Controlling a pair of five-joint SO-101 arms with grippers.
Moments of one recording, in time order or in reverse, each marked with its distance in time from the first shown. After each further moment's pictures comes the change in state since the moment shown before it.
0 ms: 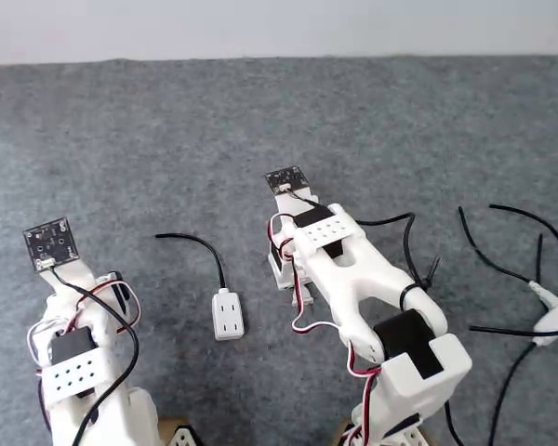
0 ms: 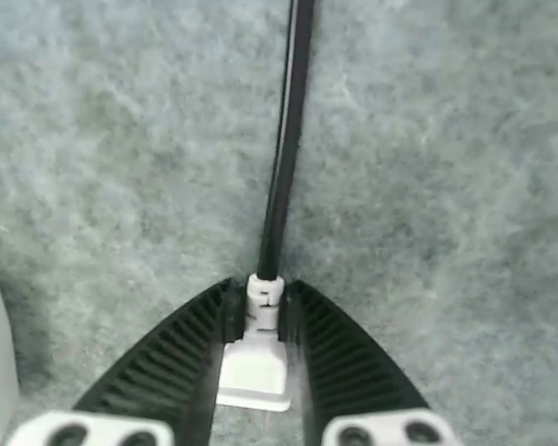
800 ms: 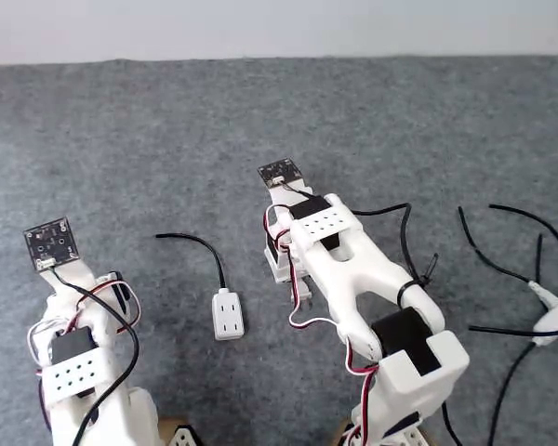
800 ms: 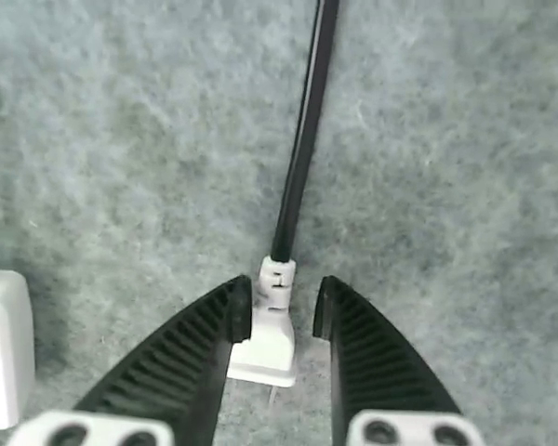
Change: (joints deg) left arm 0.0 0.0 0.0 0.0 0.0; right arm -0.3 0.9 -5.3 4.4 2.5
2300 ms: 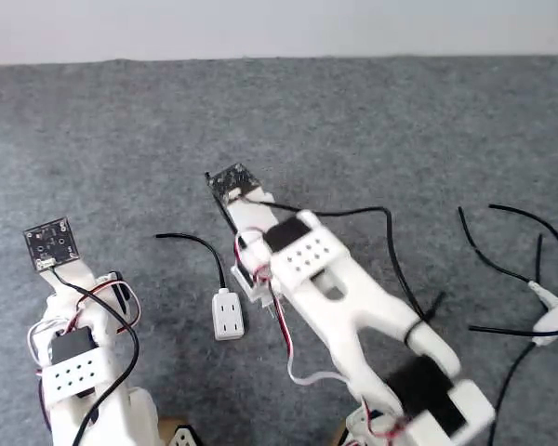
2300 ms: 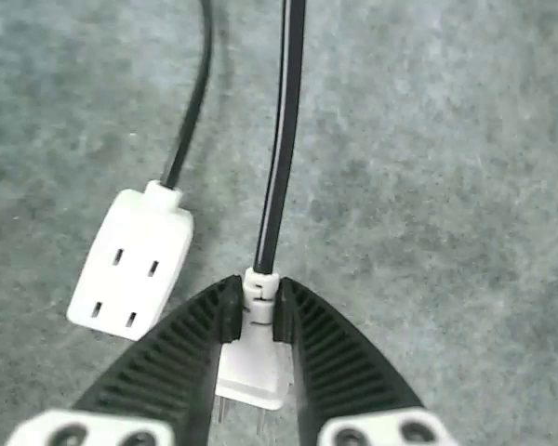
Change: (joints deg) left arm 0.0 0.0 0.0 0.0 0.0; right arm -11.4 -18.8 8.4 -0.4 2.5
